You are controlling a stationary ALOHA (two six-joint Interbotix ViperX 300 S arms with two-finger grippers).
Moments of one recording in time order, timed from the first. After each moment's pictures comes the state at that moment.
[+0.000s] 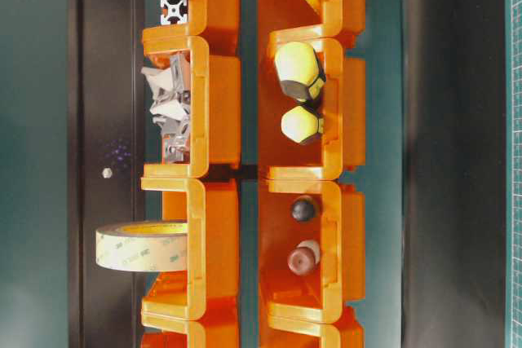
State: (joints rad) left arm 0.04 -0.88 0.59 0.07 0.64 -0.03; right arm 0.00 -0.96 1.19 0.00 -0.12 0.05
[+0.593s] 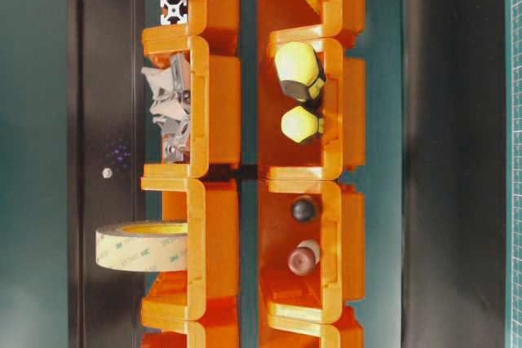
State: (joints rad) left arm 0.16 -0.42 0.07 0.08 1.43 0.21; right arm 0.01 -0.97 1.19 0.00 -0.14 0.05
